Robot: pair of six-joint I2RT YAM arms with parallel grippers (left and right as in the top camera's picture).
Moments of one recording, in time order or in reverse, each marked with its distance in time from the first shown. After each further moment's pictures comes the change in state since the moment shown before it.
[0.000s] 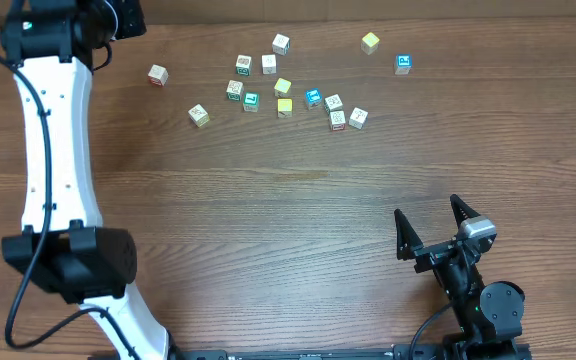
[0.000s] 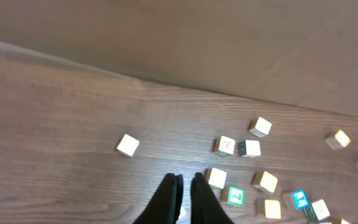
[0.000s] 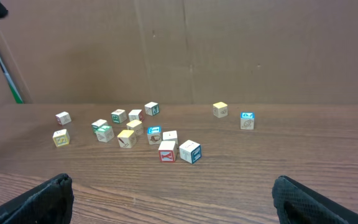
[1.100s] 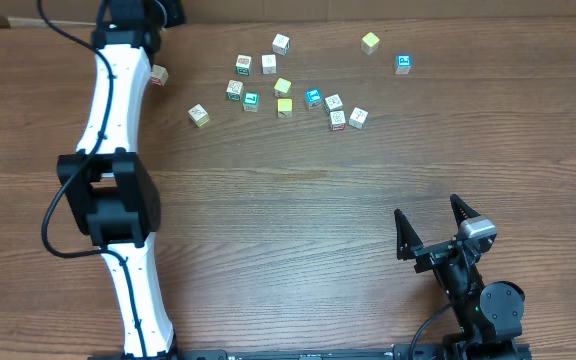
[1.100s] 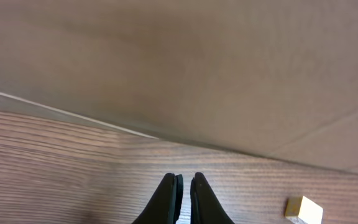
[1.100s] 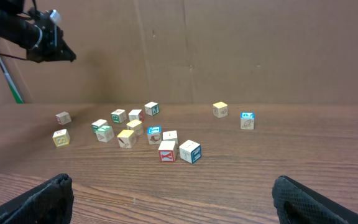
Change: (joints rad) left arm -0.086 0.364 0.002 0.508 -0.119 -0.079; right arm 0.000 0.000 0.000 0.000 0.000 0.000
